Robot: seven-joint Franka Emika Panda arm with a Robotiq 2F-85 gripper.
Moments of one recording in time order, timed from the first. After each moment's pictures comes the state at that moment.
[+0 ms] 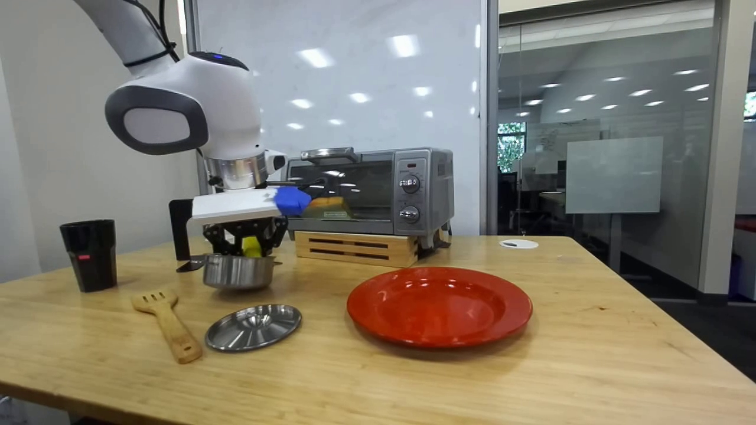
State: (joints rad) arm -0.03 0.20 -0.03 -2.42 0.91 2.83 -1.67
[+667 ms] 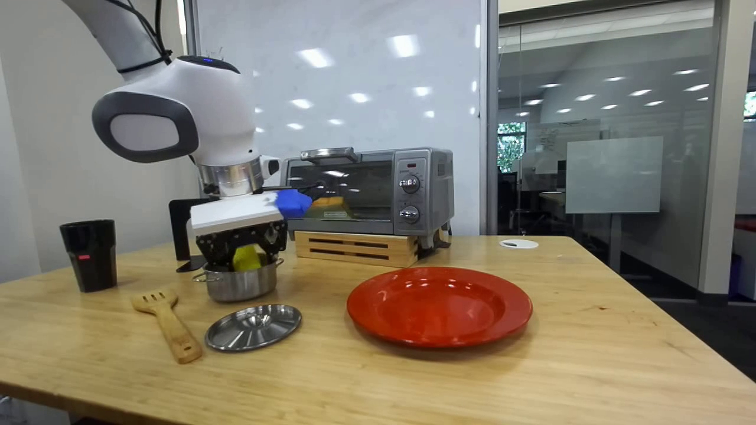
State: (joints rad) arm -0.03 0.20 -0.03 -2.47 0.92 2.89 -1.78
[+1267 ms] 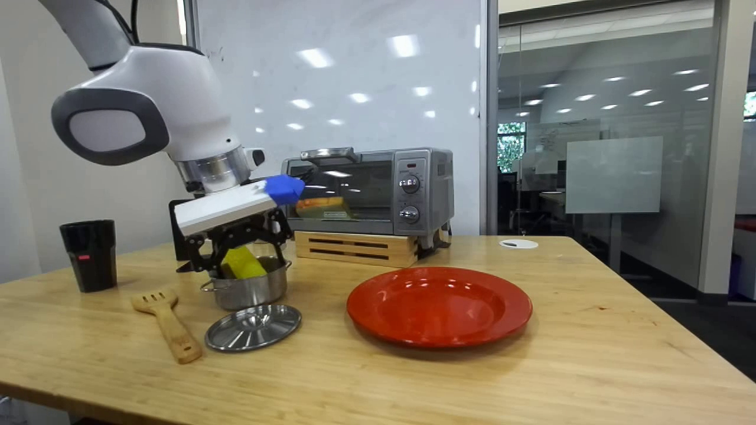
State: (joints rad) arm -0.03 0.13 -0.02 -2.59 0.92 3.06 -1.86
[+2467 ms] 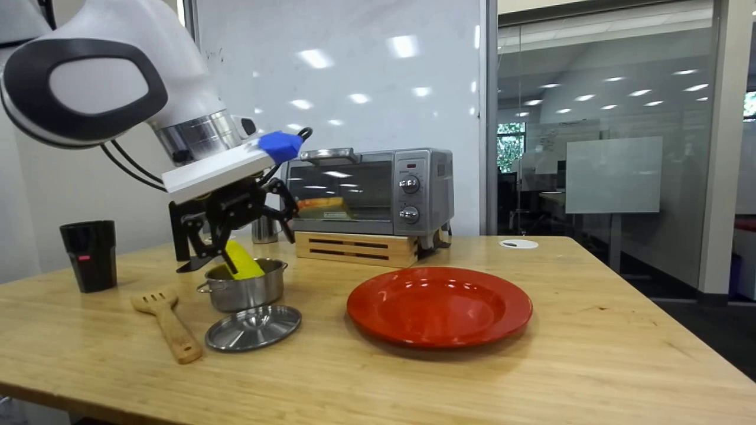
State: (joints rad) arm -0.17 -0.03 -0.07 -2.75 0.11 3.13 -1.29
